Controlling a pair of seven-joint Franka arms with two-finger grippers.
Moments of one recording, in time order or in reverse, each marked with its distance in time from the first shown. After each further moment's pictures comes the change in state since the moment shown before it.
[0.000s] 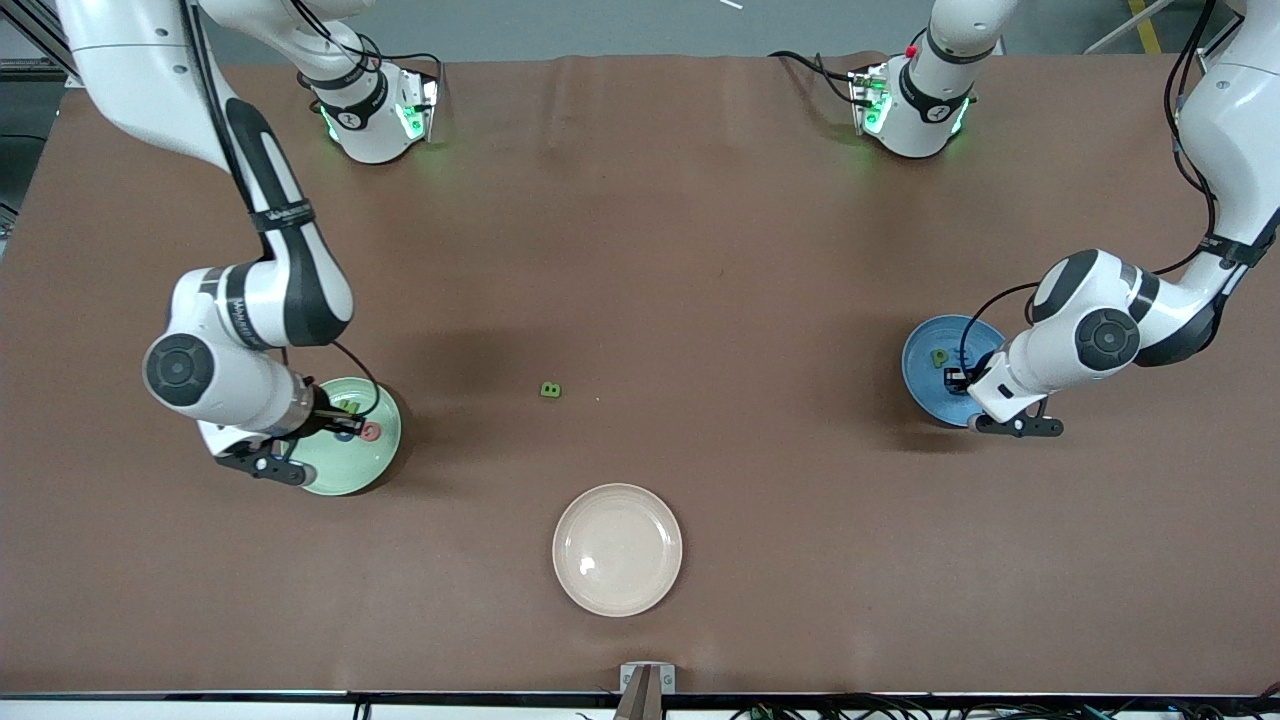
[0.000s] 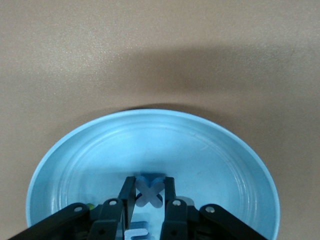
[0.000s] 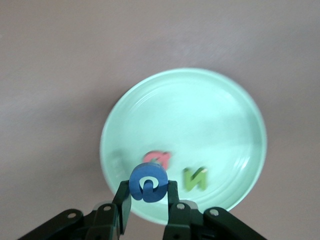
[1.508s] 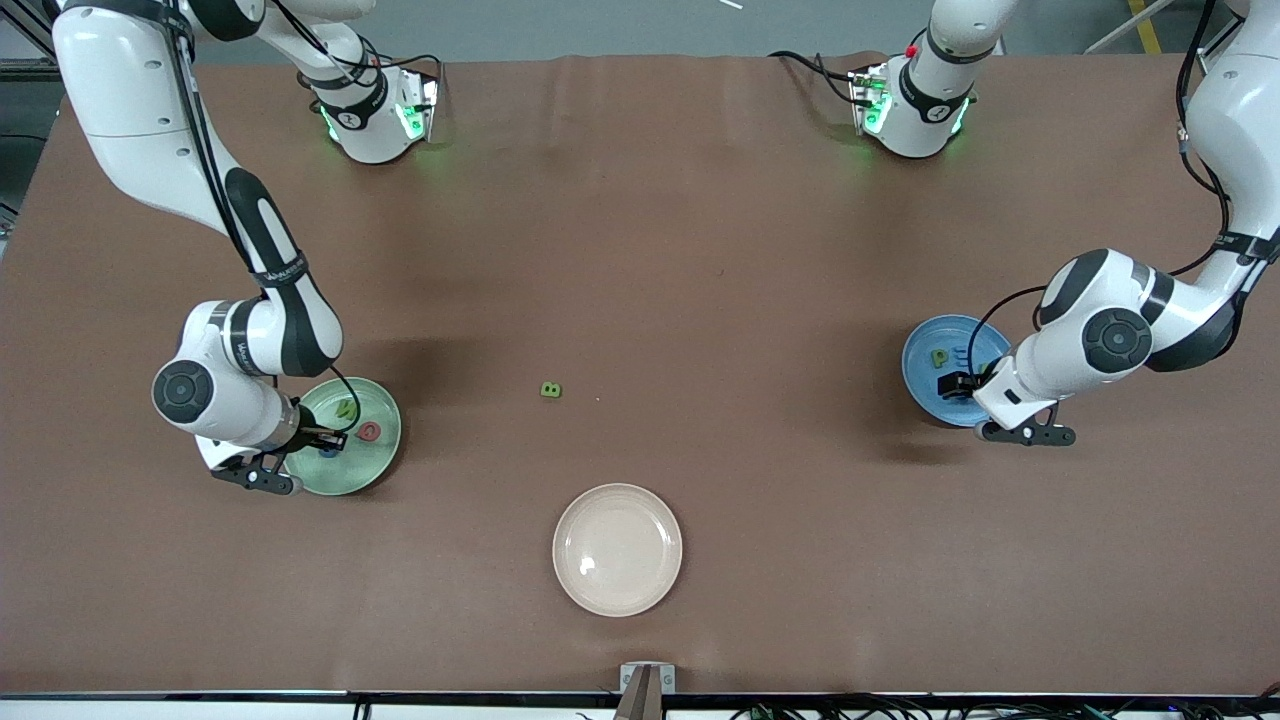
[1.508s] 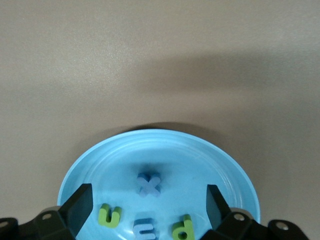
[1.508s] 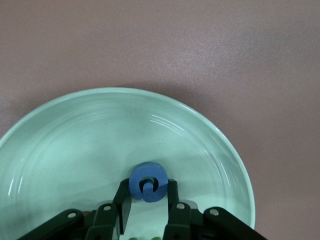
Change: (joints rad) left arm -0.001 -0.001 -0.073 0.067 0.015 -0.096 0.000; right arm -0.082 0.149 0.004 -0.049 -0.009 0.217 -0.089
